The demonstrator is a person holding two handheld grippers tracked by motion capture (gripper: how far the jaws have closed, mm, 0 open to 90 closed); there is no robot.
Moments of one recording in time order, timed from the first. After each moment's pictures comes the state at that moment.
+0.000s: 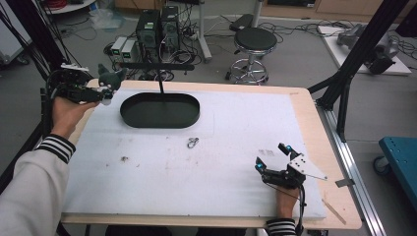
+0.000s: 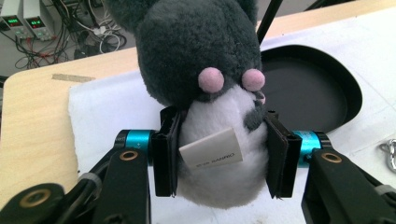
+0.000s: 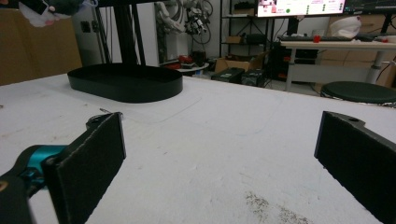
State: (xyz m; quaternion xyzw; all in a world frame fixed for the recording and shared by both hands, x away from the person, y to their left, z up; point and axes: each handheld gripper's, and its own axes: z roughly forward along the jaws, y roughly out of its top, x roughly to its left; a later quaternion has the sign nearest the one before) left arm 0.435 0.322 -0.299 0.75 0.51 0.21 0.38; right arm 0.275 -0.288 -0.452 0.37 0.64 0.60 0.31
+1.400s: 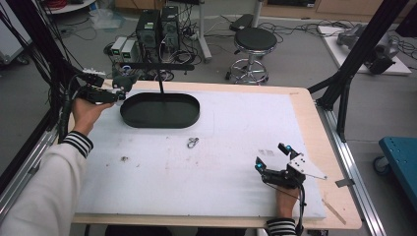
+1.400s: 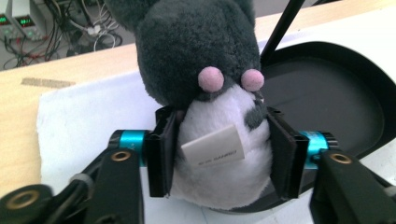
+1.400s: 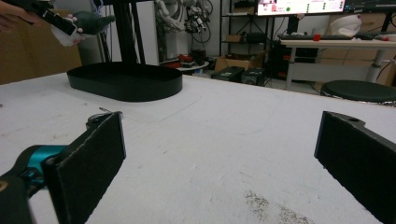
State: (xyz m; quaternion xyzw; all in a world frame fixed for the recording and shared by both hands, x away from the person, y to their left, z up) left arm 0.473 0.309 -0.342 0.75 0.49 0.21 0.39; right arm 0.276 -0.288 -0.452 0.37 0.64 0.59 0.32
